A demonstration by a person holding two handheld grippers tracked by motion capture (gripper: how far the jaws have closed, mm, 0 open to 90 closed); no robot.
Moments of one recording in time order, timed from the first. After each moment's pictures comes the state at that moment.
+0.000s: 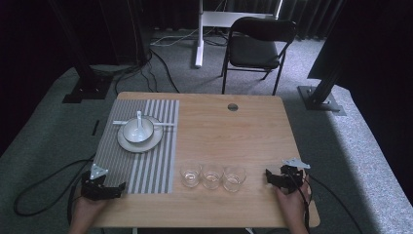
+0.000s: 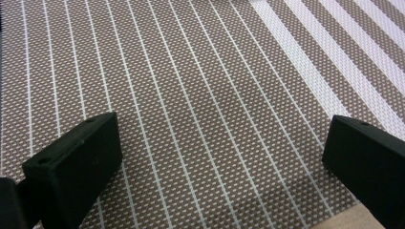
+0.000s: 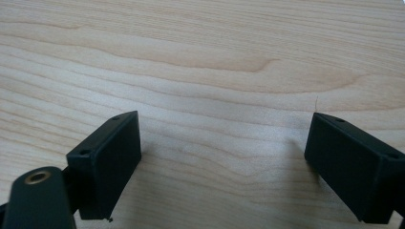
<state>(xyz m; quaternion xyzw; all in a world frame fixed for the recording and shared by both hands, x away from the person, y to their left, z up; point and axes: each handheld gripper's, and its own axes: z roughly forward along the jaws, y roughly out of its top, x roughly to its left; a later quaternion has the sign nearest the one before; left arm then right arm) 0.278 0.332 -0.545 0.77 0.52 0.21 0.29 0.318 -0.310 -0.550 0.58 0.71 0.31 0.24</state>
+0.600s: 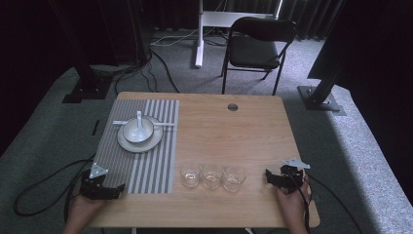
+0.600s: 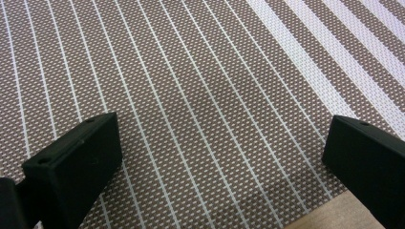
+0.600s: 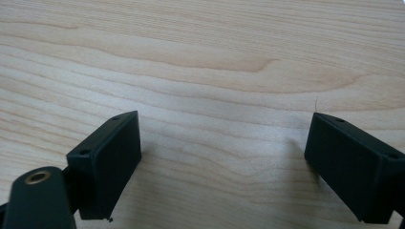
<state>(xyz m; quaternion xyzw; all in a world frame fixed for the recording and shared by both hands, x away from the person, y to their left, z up) 0.281 0.336 -0.542 0.80 0.50 0.19 0.29 0.318 -0.310 -0.550 0.58 0.71 0.31 0.24</state>
